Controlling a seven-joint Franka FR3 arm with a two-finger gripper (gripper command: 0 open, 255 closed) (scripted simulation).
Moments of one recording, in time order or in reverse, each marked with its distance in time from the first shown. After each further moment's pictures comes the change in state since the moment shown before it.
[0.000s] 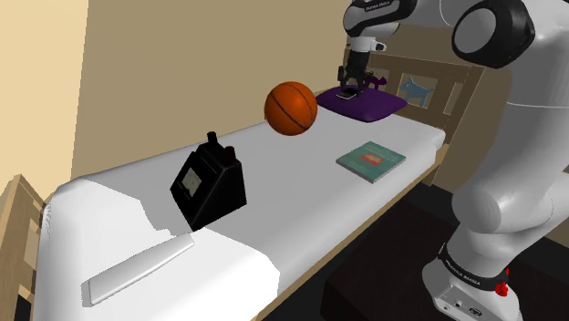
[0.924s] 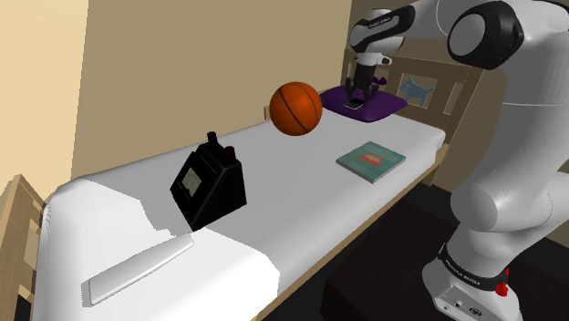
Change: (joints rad) arm -0.048 0.045 -0.028 -0.068 0.010 0.108 -0.084
